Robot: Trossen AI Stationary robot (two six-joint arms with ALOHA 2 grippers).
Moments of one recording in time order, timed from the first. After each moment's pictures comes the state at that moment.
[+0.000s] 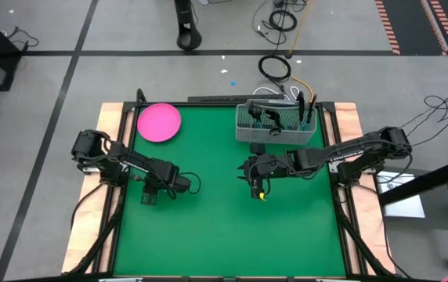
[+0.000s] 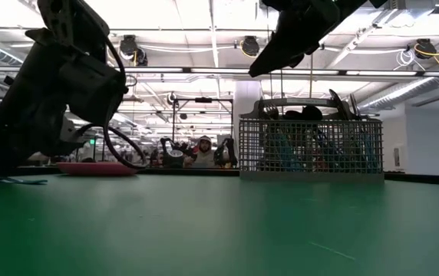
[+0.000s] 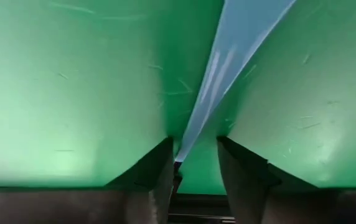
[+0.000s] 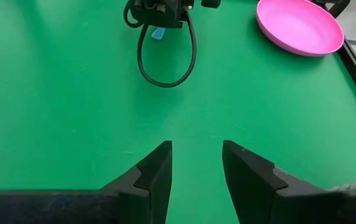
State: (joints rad) left arm -0.15 1.71 0.77 -1.14 -0.01 -0.06; right arm 0.13 1.46 1.01 -0.22 0.20 0.02
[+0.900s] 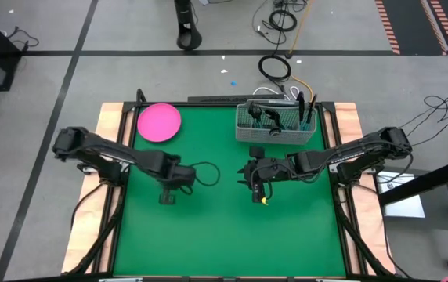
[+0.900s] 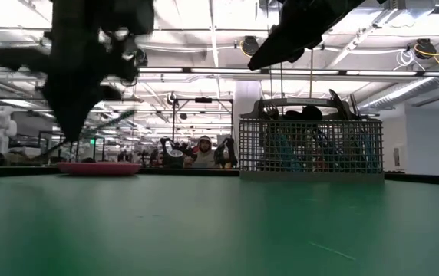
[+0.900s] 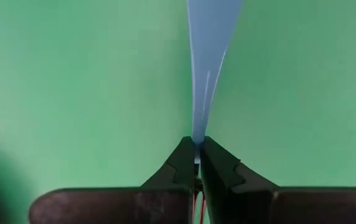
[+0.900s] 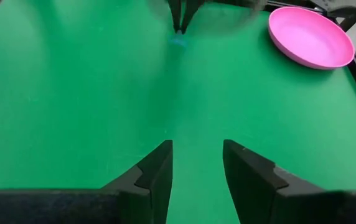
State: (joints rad) left arm -0.14 1.51 0.98 -1.04 -0.02 -0.07; right arm 0.17 1.46 1.01 -0.20 0.21 0.01
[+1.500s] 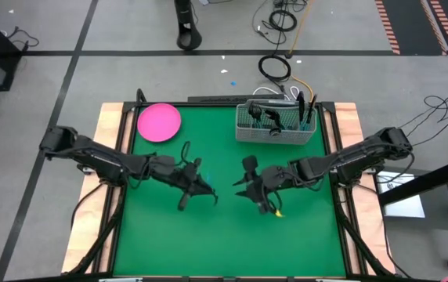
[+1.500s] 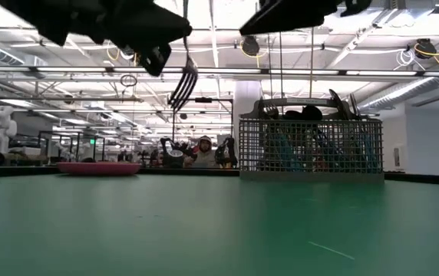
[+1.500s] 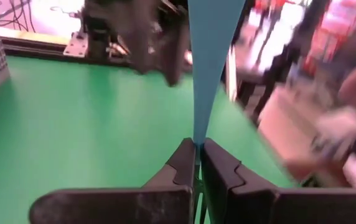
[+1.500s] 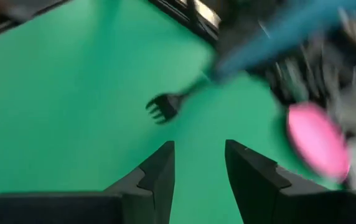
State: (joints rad) left arm -0.16 1.32 0.59 0.49 0.17 -0.17; right arm 0.25 1.46 1.01 -0.08 0.17 -0.34
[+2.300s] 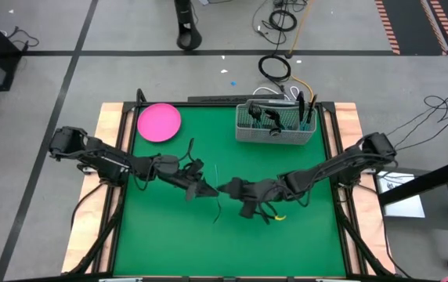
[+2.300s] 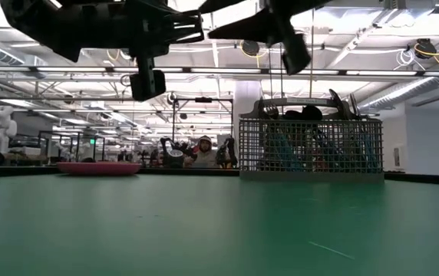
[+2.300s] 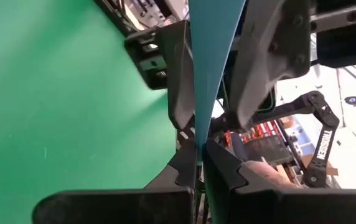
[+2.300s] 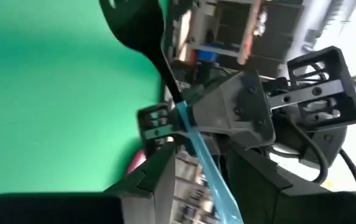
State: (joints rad) left arm -0.13 1.44 0.57 0.74 0.26 -0.99; right arm 0.33 1.64 1.01 0.30 0.42 -1.54
